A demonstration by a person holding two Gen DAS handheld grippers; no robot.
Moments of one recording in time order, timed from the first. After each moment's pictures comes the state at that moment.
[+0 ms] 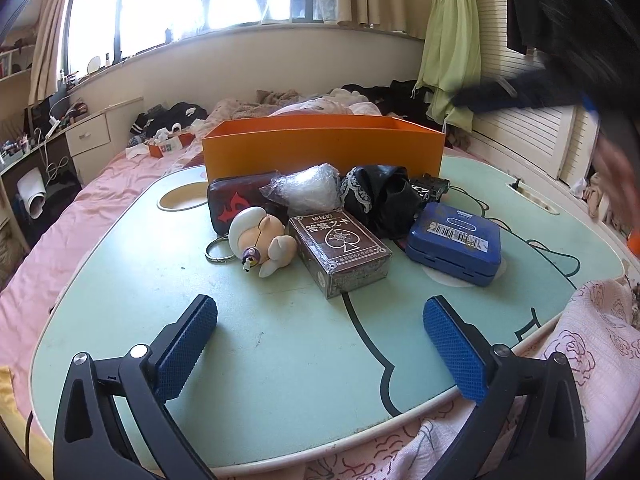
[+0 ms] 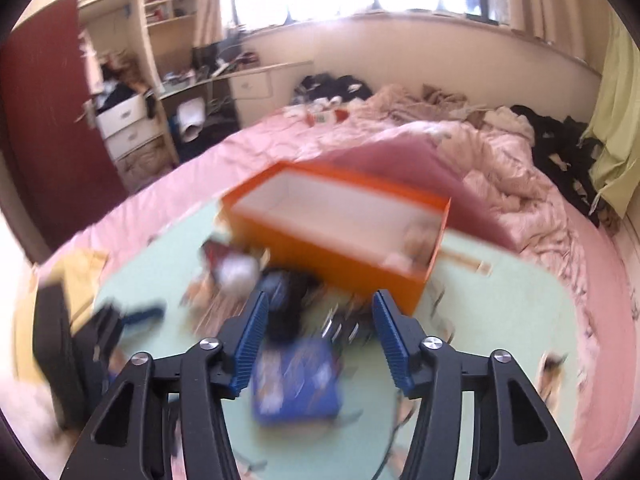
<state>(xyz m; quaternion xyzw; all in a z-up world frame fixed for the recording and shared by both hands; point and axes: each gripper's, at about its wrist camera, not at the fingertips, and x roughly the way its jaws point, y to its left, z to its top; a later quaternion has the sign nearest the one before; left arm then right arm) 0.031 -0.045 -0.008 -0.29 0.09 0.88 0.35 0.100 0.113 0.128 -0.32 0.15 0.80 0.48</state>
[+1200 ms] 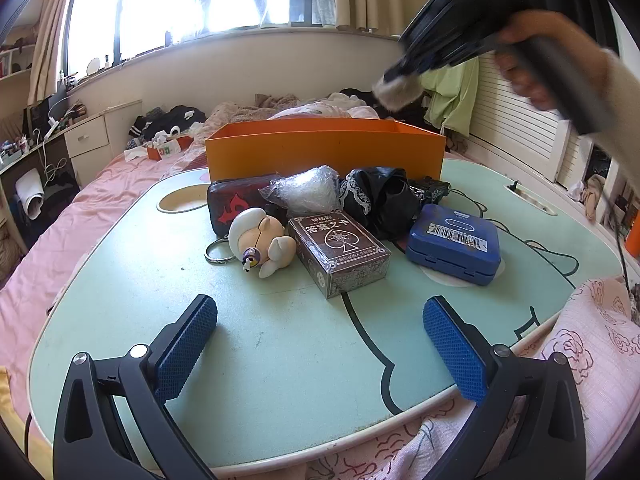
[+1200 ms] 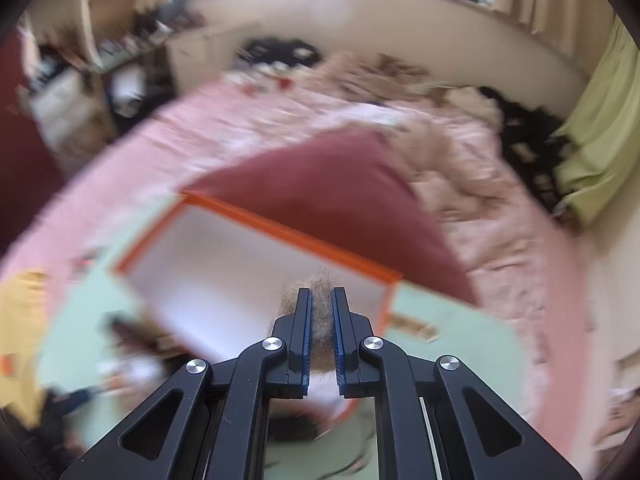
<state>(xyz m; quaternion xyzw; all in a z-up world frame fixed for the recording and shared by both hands) 0.030 -0.045 -0.009 -0.29 0.09 0.89 0.35 0.079 0.219 0.158 -0.39 0.16 0.75 0.50</state>
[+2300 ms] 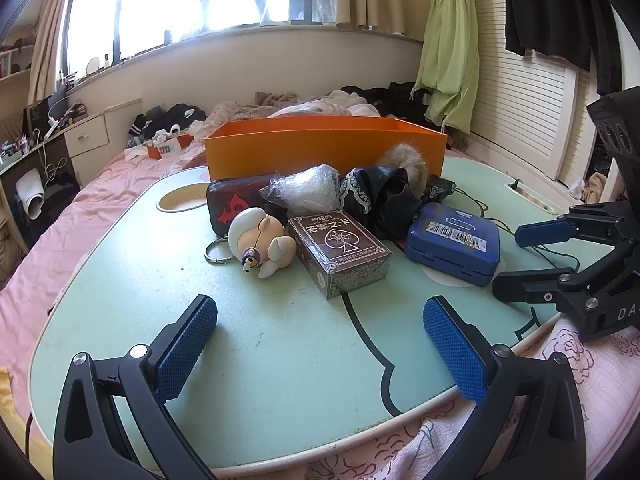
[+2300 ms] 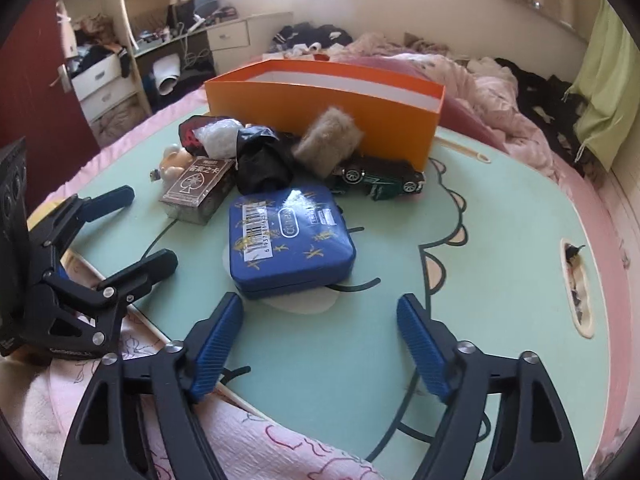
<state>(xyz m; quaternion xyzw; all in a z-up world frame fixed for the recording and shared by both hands) 0.029 -0.047 -0.010 -0.29 0.09 0.88 0.35 0.128 0.070 0.029 -0.40 0.13 0.81 0.40</state>
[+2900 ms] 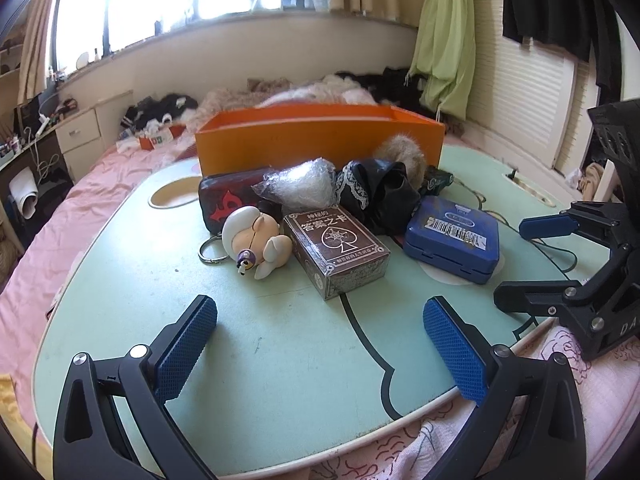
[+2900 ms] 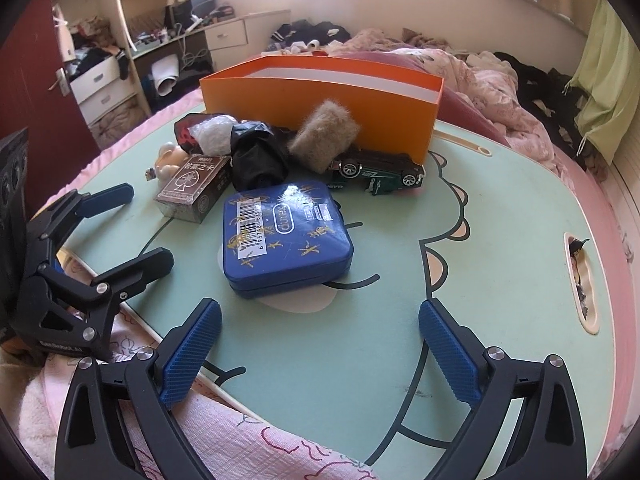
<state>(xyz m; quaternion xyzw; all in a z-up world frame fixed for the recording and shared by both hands) 0.021 -0.042 -0.005 -0.33 0.11 0.87 0.36 0.131 0.073 0.028 -0.40 0.13 0.81 0.40</state>
